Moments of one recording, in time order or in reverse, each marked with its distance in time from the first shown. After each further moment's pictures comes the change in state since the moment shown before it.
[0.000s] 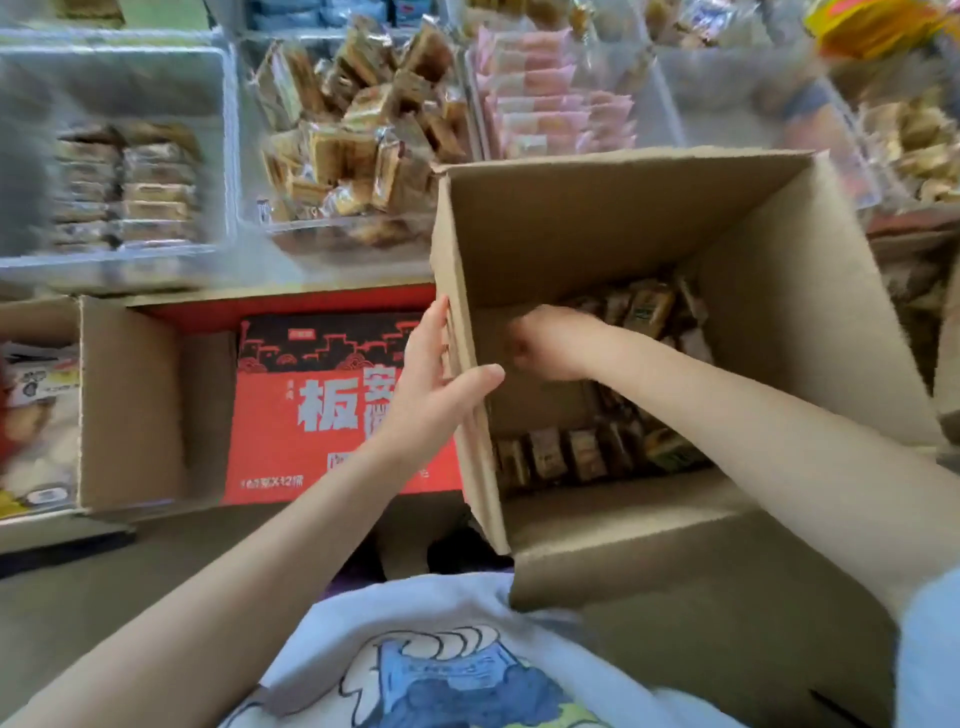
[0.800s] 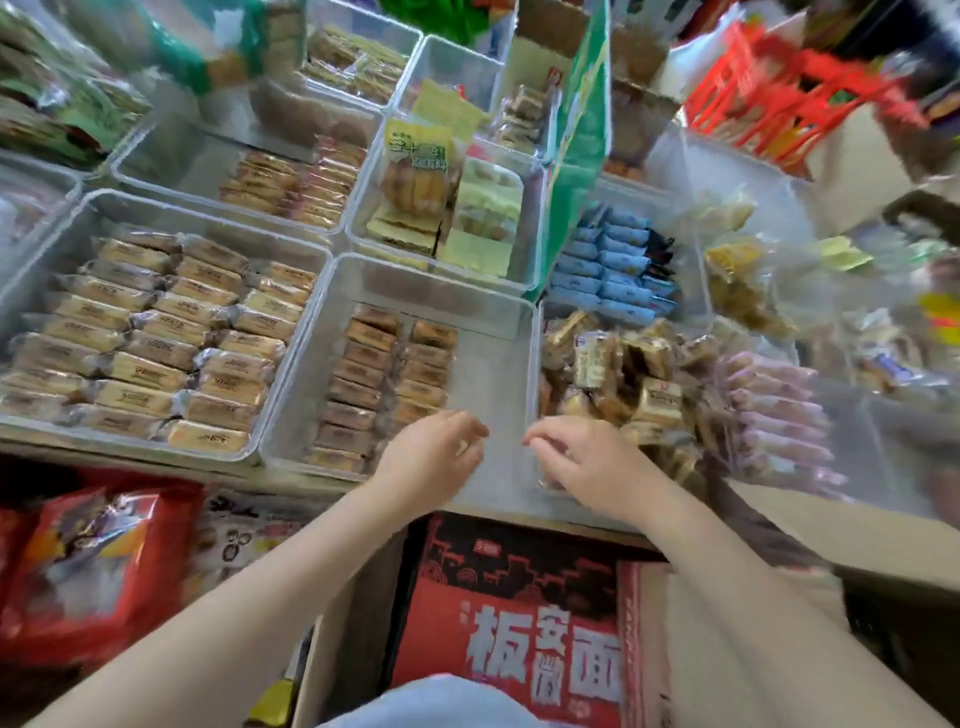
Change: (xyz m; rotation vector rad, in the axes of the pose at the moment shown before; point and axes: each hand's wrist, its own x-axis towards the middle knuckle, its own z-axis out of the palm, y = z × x) left_hand 0.140 -0.008 -0.378 0.697 0.131 0.068; right_hand 0.201 -0.246 -0.176 0.241 0.302 -0.230
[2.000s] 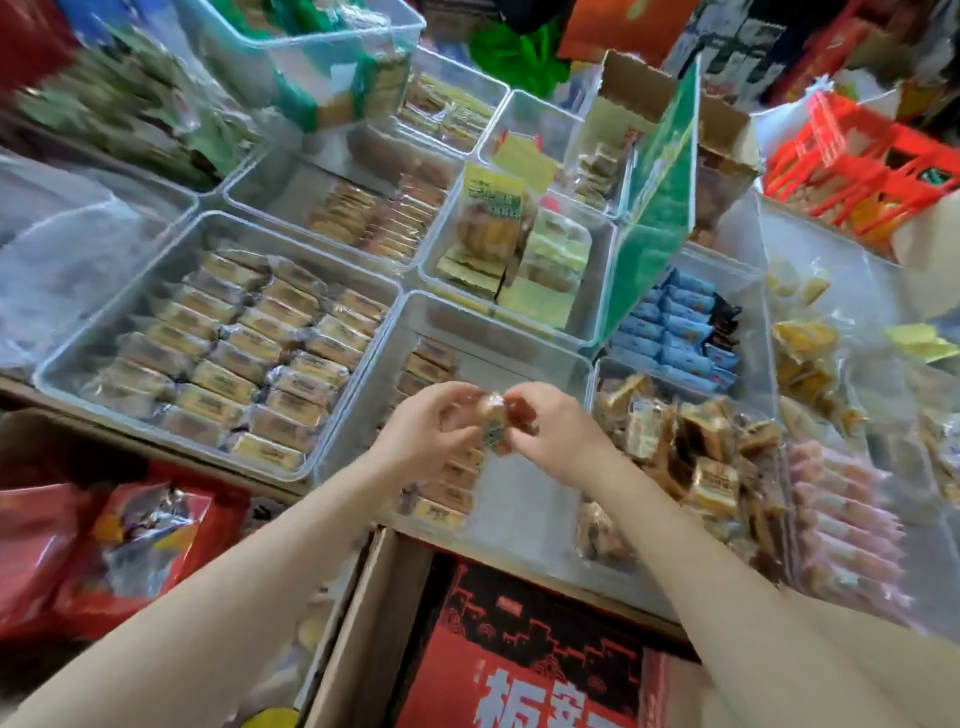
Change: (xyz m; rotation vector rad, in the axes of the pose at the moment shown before) left_hand 0.038 -0.064 -0.045 -0.298 0.293 -0.012; right_hand 0.116 -0.029 0.010 0.026 0.041 -0.159
